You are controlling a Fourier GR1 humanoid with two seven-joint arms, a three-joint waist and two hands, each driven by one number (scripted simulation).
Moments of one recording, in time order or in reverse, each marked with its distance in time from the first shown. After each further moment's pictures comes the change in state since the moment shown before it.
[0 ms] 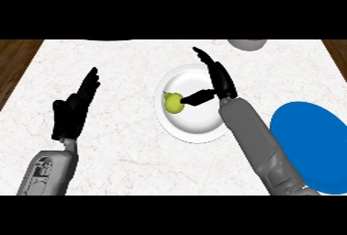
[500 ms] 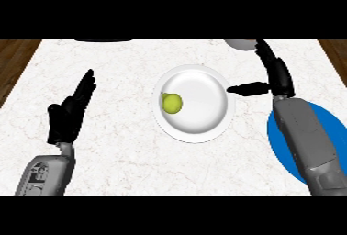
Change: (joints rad) left arm 0.034 0.001 0.001 -0.050 -0.011 0.007 0.020; right arm 0.120 -0.217 -0.189 -0.097 -0.173 0.143 -0.064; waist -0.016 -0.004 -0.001
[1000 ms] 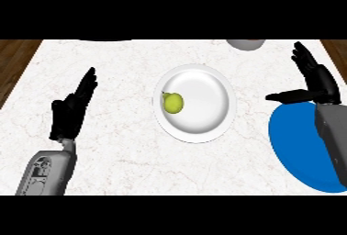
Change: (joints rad) left arm -0.033 -0.002 0.015 0.053 -0.007 -0.012 -0.022; right arm 0.042 -0.191 -0.085 0.123 -0.050 0.207 -0.147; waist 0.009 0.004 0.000
